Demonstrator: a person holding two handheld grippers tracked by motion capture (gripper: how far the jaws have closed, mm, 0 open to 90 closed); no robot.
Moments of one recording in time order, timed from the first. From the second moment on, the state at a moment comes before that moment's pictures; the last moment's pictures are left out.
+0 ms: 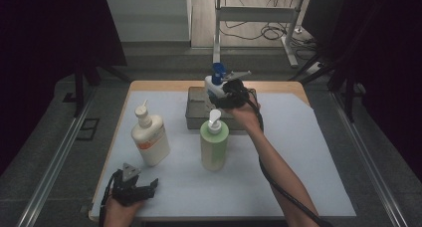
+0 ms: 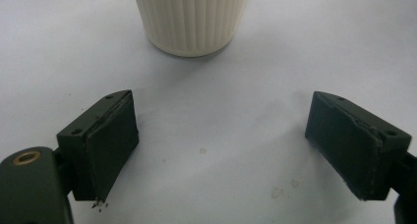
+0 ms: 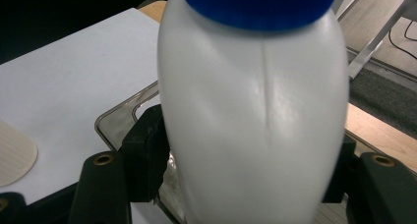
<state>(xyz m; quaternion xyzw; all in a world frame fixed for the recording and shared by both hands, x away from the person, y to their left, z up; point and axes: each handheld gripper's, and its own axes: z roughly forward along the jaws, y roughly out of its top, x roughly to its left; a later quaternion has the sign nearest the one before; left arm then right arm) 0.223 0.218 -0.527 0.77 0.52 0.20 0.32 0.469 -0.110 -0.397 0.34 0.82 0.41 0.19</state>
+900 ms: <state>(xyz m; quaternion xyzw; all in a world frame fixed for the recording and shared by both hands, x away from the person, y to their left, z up) 0.223 0.218 -0.527 0.76 0.52 0.20 0.32 0.445 -0.137 -0.400 0.32 0.82 0.43 0.18</state>
